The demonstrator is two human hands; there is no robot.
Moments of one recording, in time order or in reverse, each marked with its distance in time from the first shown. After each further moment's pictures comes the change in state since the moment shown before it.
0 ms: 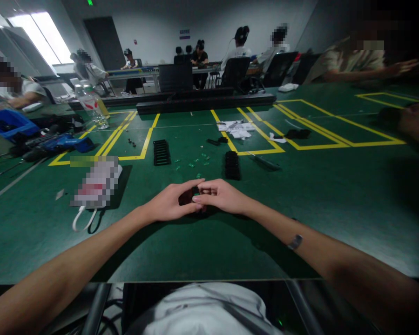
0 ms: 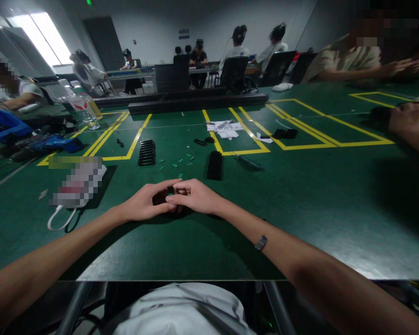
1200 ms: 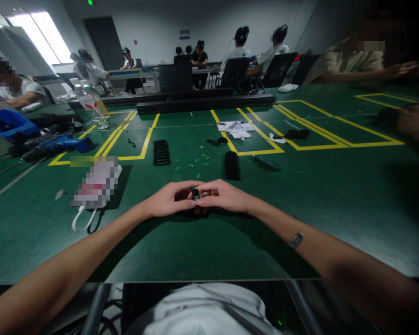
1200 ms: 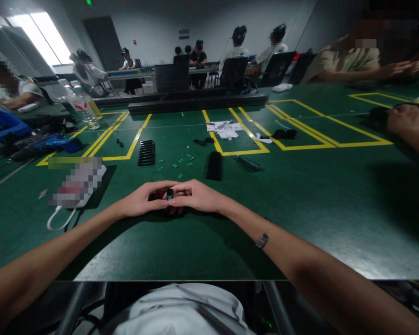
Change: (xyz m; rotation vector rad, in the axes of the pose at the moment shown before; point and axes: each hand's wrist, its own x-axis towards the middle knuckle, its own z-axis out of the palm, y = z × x) left_hand 0.002 -0.001 -0.010 -0.322 -0.121 -0.131; right_hand -0.003 -0.006 -0.008 0.073 -0.154 0.026
